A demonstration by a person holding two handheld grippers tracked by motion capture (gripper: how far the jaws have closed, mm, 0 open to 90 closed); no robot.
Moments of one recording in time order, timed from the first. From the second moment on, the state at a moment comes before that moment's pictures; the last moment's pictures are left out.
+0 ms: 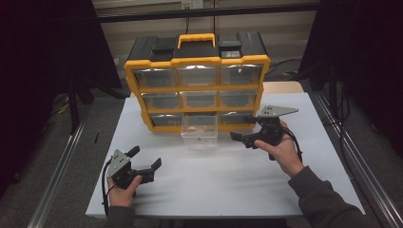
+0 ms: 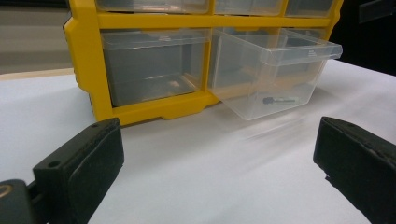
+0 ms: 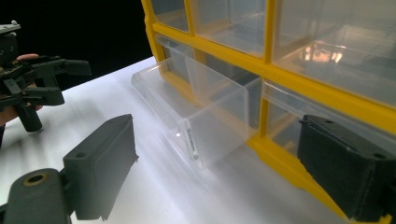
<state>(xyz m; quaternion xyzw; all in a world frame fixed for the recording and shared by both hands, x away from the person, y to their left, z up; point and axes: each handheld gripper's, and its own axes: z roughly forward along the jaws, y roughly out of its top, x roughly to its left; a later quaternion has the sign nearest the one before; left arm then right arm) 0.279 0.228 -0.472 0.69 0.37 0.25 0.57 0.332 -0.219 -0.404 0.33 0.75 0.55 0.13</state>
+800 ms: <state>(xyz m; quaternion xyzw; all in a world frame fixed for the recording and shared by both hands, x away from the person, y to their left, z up) 0.279 0.227 -0.473 0.69 0.37 0.25 0.56 0.289 -0.273 -0.425 0.37 0.72 0.56 0.17</state>
